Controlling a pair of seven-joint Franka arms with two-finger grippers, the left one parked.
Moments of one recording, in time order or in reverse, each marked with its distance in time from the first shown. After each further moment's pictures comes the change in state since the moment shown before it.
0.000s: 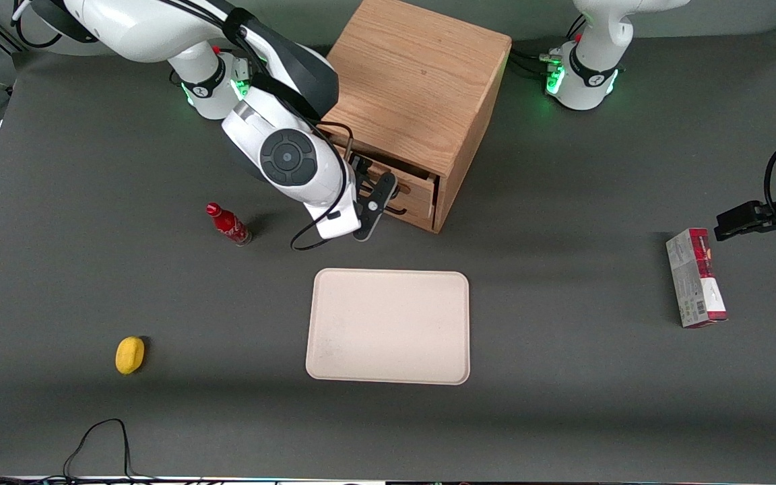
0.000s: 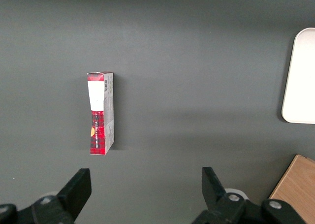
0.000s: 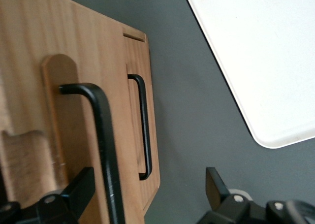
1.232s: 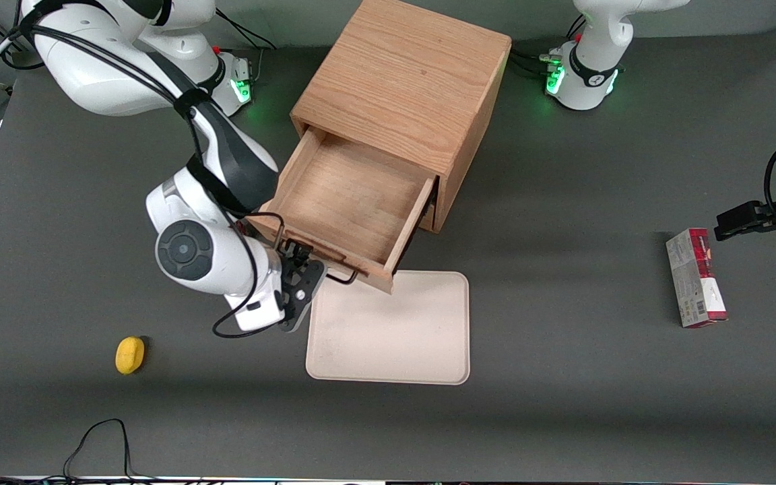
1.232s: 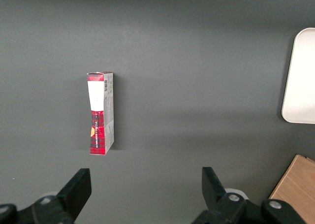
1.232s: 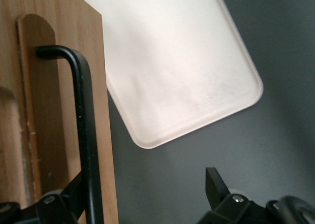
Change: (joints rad) arm -0.031 0.149 -0.197 0.285 -0.080 0.020 -0.257
